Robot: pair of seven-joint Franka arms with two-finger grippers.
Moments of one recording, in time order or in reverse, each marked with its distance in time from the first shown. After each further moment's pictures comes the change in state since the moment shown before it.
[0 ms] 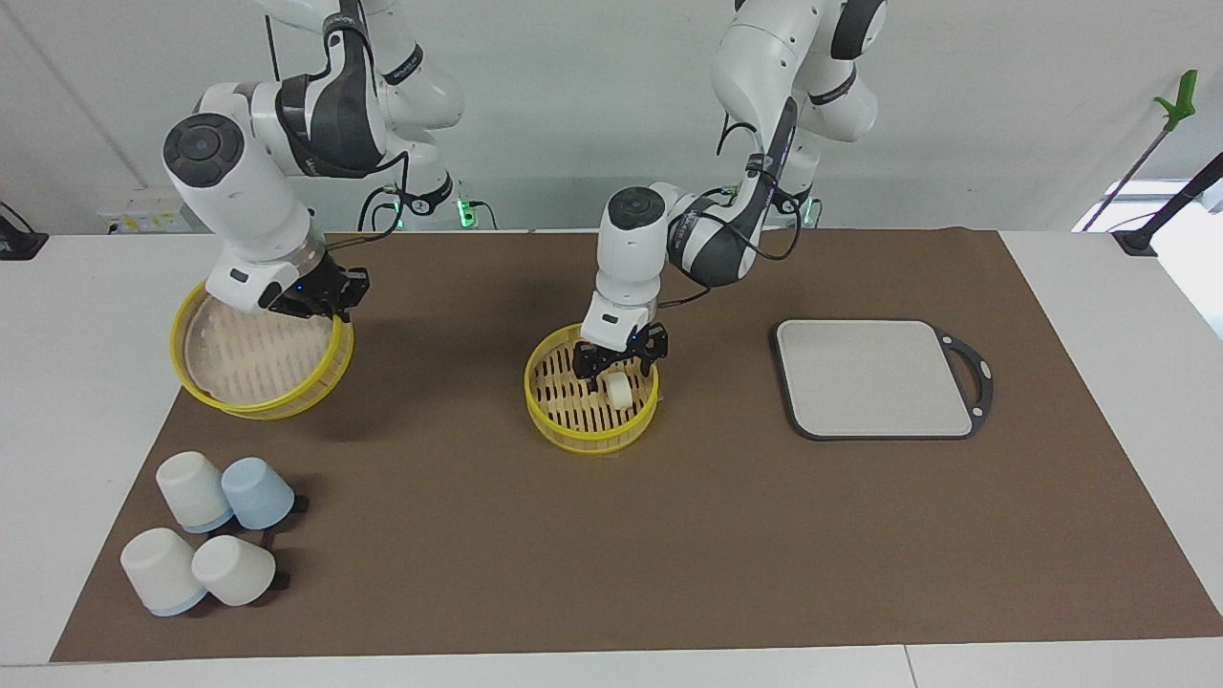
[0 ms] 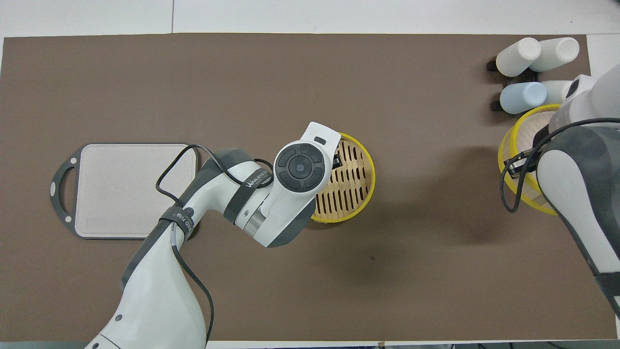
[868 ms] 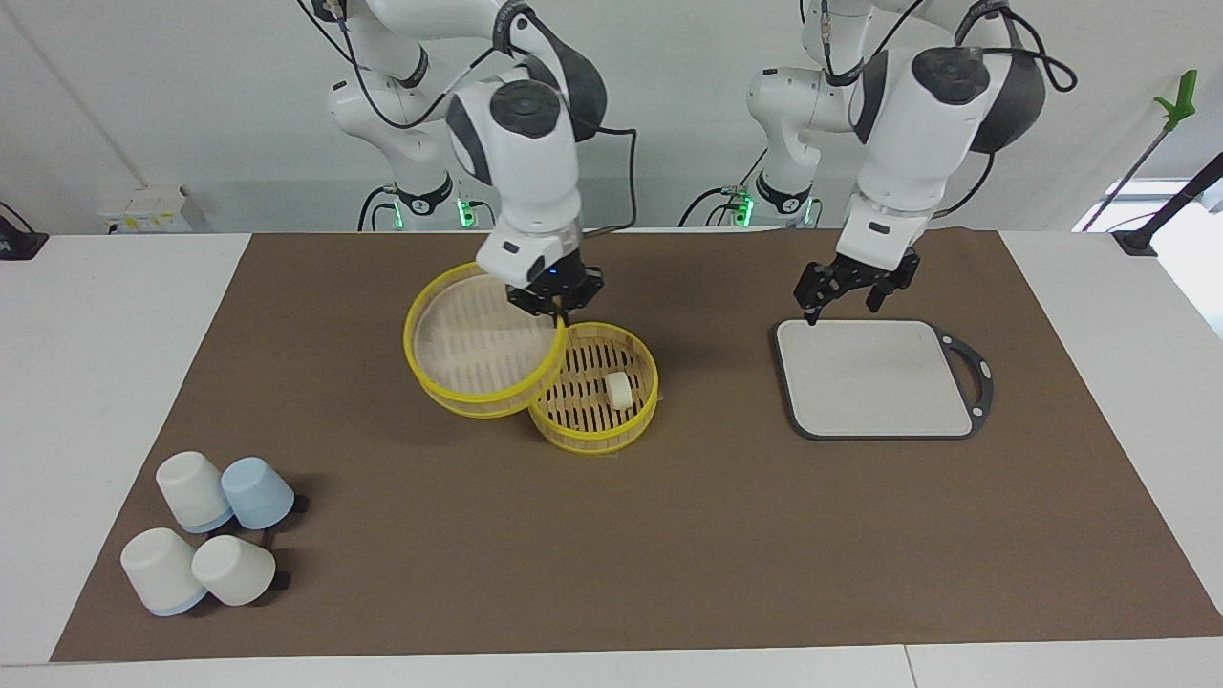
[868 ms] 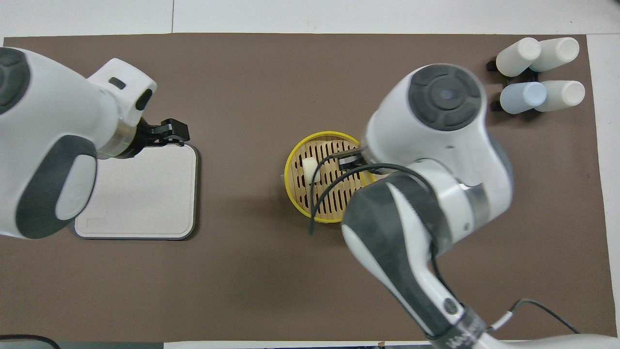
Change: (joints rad) left arm 0.468 -0.405 0.023 0.004 -0.031 -0.497 0.687; right arm 0.552 0.228 0.010 0.228 0.039 0.226 0.675
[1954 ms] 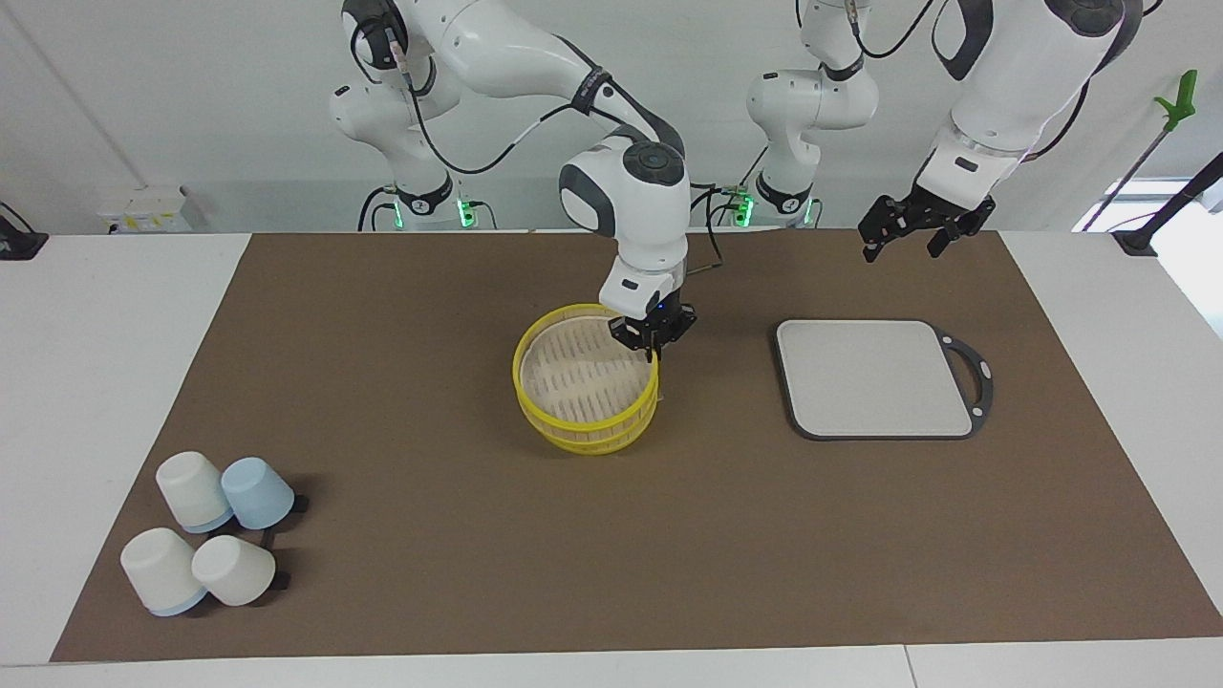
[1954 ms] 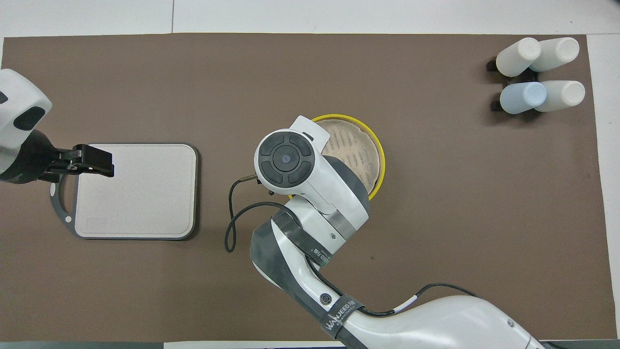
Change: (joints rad) left arm 0.108 -0.060 -0.007 0.053 -0.049 -0.214 0.174; right arm 0.126 0.163 -0.003 0.031 -0.074 0.202 0.134
